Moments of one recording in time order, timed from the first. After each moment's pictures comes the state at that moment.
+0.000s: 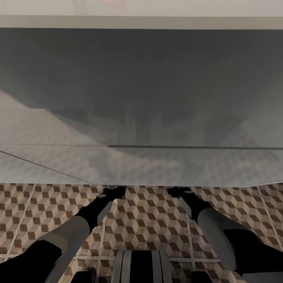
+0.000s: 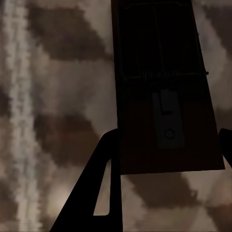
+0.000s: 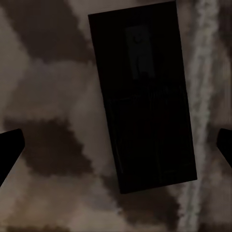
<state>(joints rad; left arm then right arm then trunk) -0.90 -0.08 -0.36 -0.35 0.31 0.10 0.11 -0.99 0.06 -0.03 -0.18 0.06 0.10 -0.10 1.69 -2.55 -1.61</state>
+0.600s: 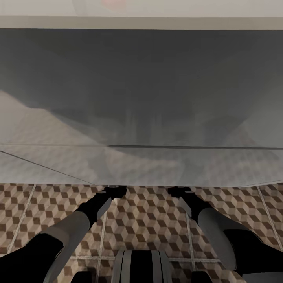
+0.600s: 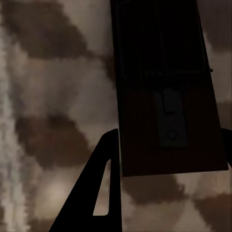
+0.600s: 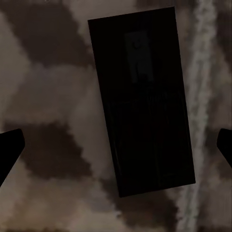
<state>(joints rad) -0.94 -0.08 -0.35 -0.30 0.30 0.16 0.03 -0.99 0.06 -0.03 -0.18 0.07 0.10 -0.10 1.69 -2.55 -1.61</state>
